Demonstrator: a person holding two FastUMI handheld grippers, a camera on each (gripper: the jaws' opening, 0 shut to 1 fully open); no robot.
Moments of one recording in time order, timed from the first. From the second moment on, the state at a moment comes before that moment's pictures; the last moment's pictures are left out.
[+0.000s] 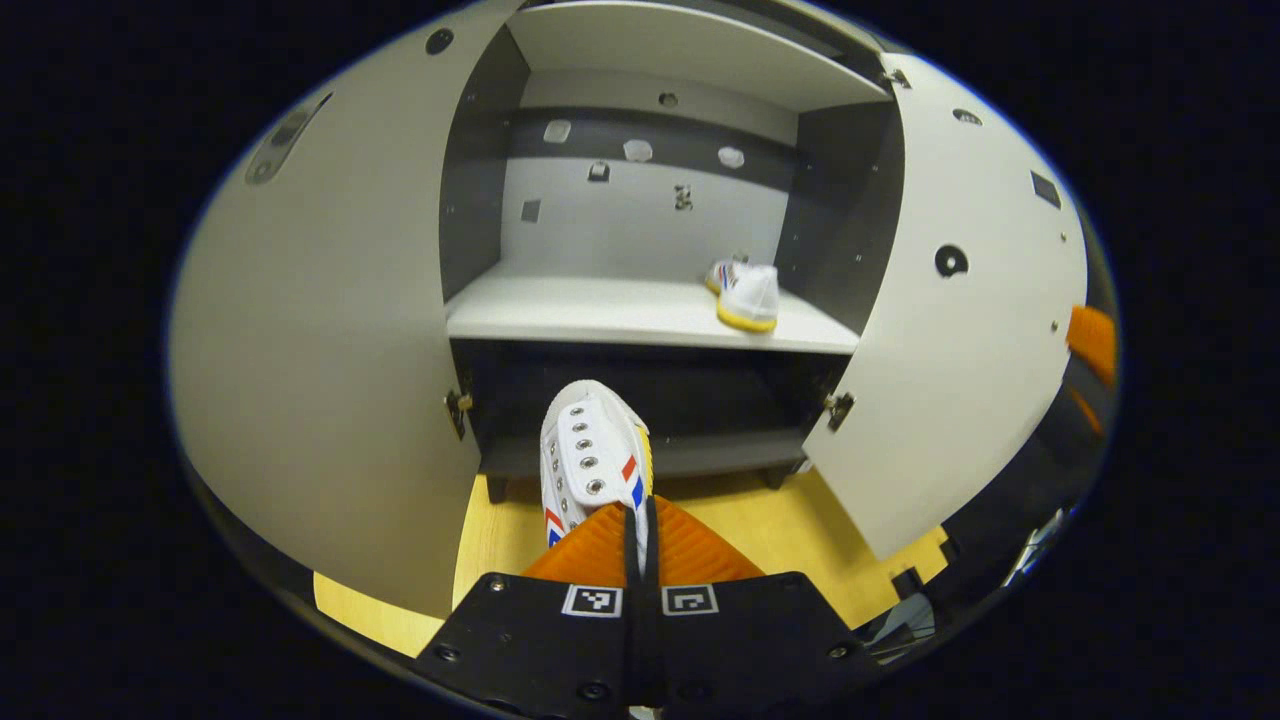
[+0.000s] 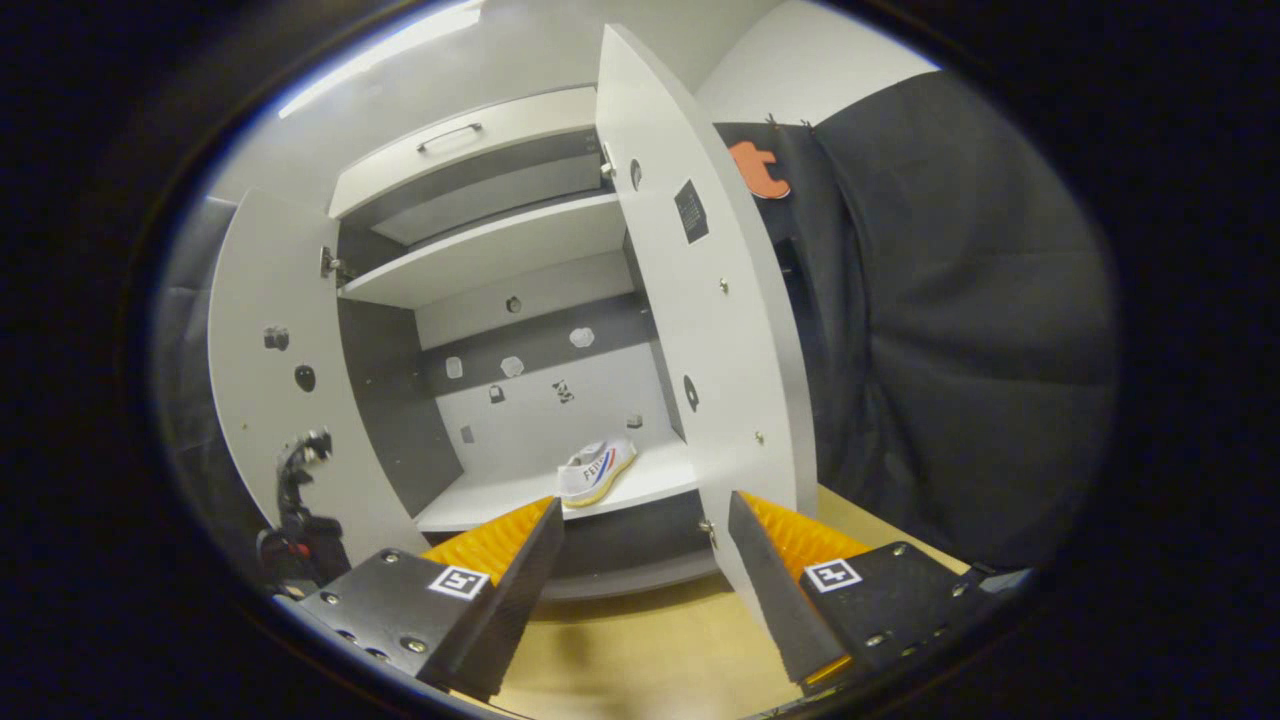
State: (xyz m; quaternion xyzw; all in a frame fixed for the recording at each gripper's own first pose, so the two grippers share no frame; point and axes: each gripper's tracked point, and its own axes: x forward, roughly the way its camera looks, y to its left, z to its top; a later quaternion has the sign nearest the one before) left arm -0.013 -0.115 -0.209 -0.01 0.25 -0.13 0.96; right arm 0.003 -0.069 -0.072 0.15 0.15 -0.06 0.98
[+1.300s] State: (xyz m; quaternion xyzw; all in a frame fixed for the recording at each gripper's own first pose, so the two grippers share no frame) left arm -0.013 -0.110 -0.235 -0.01 0.23 -0.08 0.97; right arm -0.036 -0.109 -0.083 0.16 0.15 -0.14 0.97
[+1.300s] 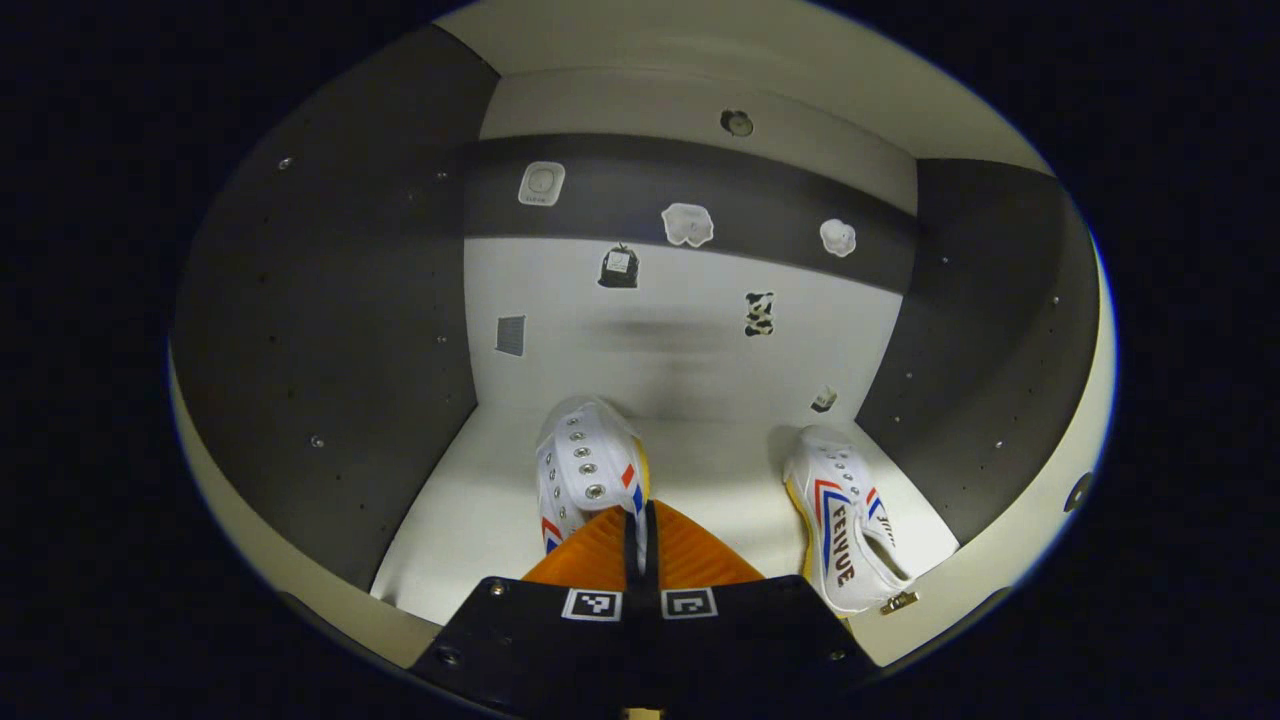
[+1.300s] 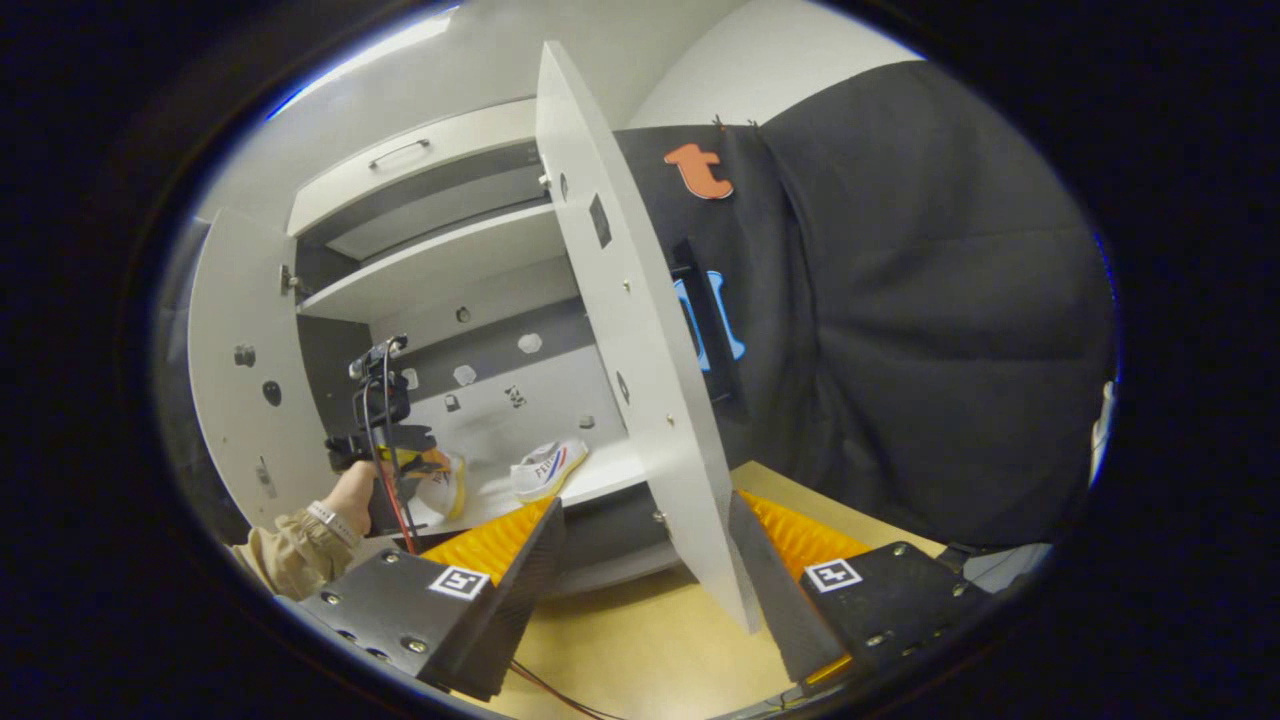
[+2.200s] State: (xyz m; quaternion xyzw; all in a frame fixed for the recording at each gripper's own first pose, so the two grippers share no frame) left arm -0.019 -0.130 -0.250 -0.01 0.24 -0.11 0.96; right arm -0.031 -0.112 -0.098 0.16 0.16 -0.13 0.97
